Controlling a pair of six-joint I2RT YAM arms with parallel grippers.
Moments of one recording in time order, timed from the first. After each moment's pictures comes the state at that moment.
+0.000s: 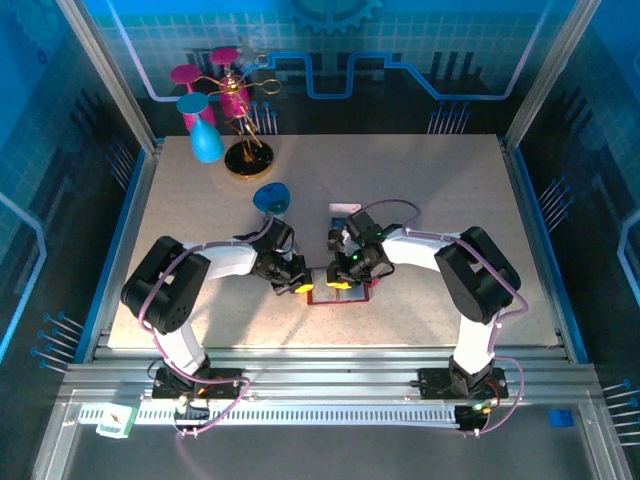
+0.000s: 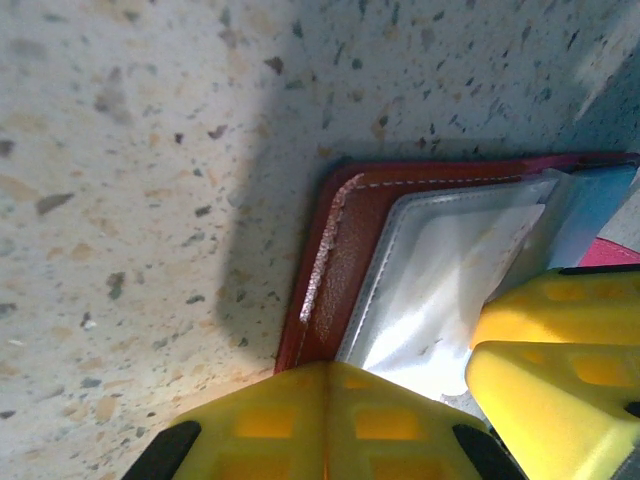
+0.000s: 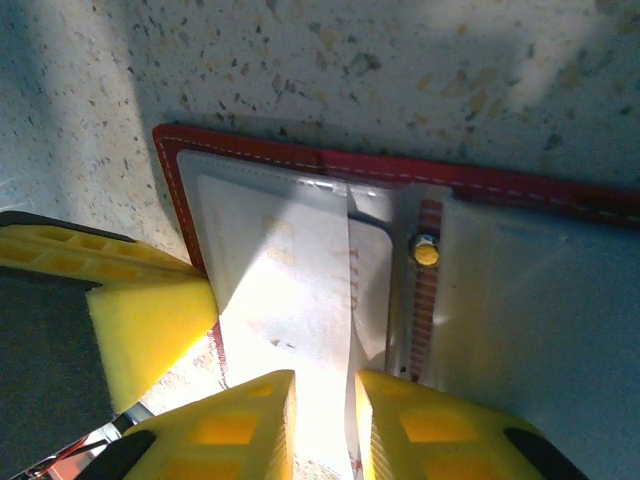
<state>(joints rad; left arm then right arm) -0.47 1.74 0.84 -0.29 0.58 -0.90 0.61 1.85 1.05 -0.44 -0.53 0.71</state>
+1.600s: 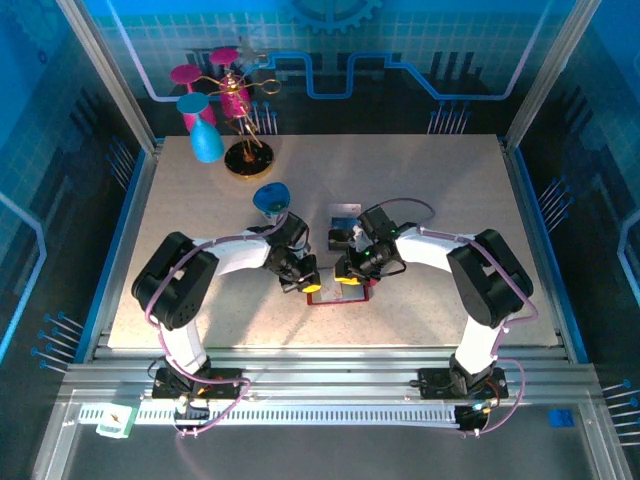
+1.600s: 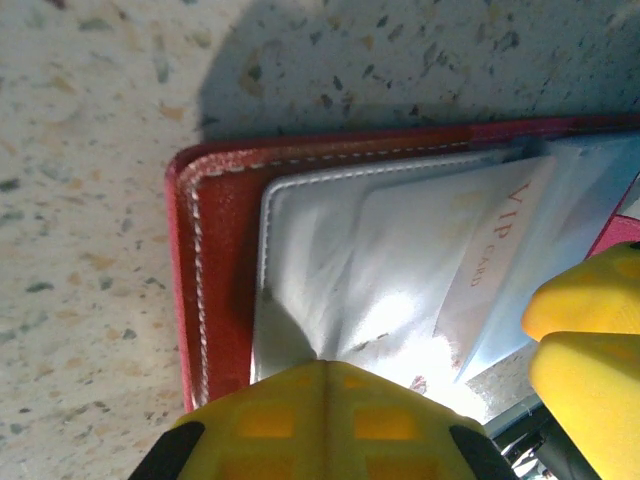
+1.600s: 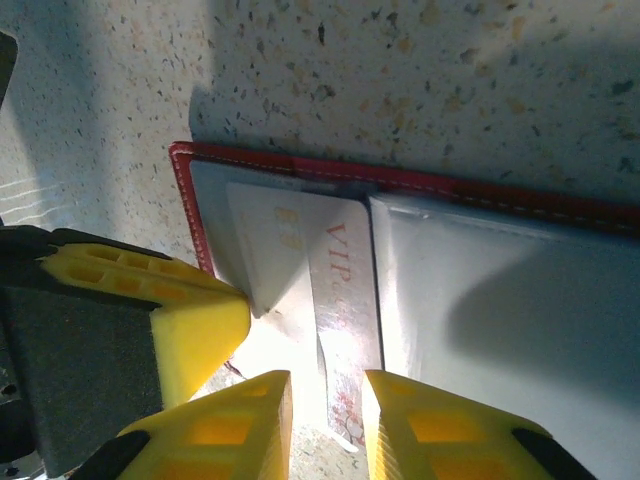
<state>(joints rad) -0.54 1.80 0.98 -0.45 0.53 -0.87 0.53 1.79 0.99 -0.41 -0.61 0.67</state>
